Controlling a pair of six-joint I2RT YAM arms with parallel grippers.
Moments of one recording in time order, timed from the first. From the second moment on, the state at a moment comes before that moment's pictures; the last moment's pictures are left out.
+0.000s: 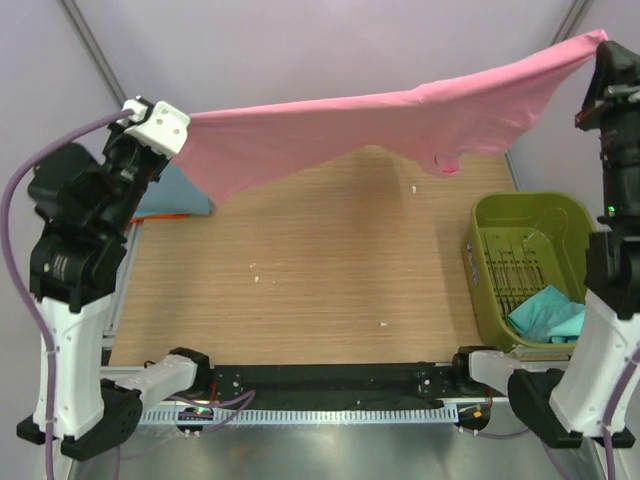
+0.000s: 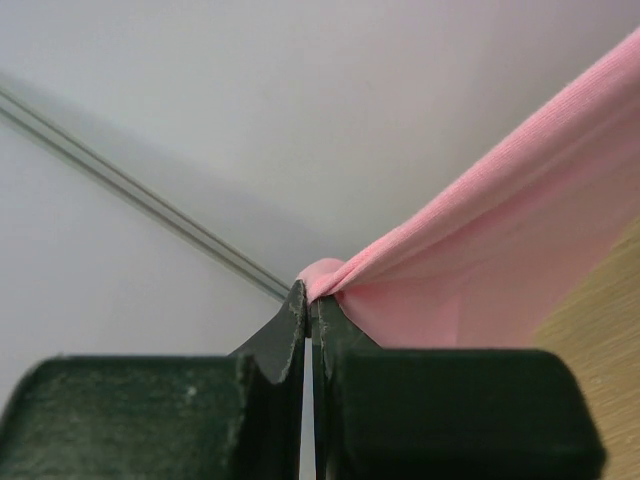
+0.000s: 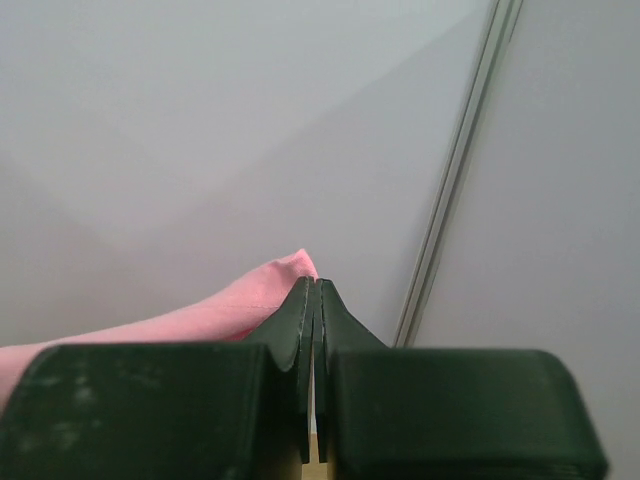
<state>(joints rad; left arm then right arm) -0.30 1.12 1.85 -0.67 -0.08 0.71 -0.01 1.20 2.17 -0.49 0.02 -0.20</state>
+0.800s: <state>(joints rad) -0.30 1.05 1.84 -0.67 -0.08 0.74 -0.01 1.06 2.19 -0.46 -0.05 -0.22</state>
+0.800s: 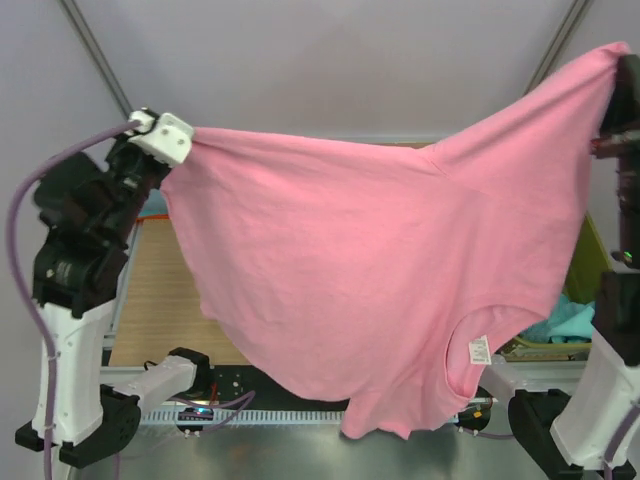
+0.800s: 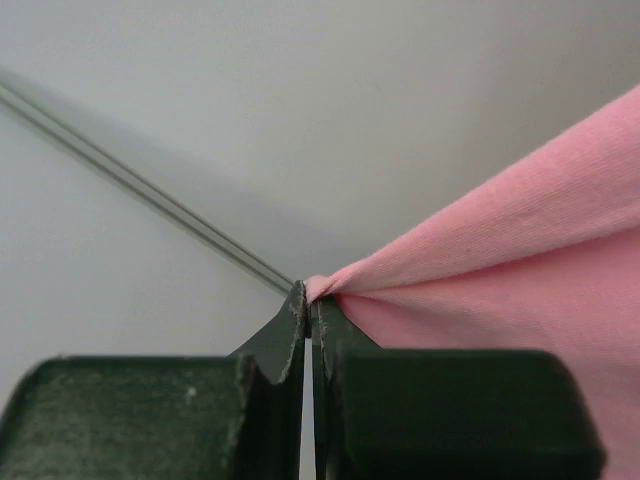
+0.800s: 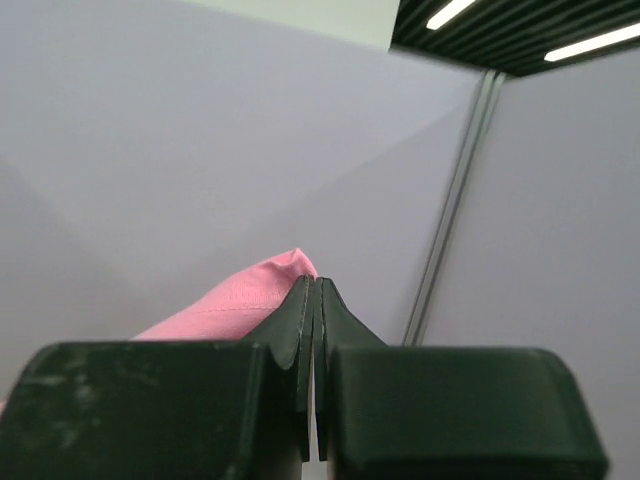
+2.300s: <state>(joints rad) -0.12 2.52 2.22 -0.40 -0.05 0.63 0.04 2.69 2.42 -0.14 0.01 -0.31</state>
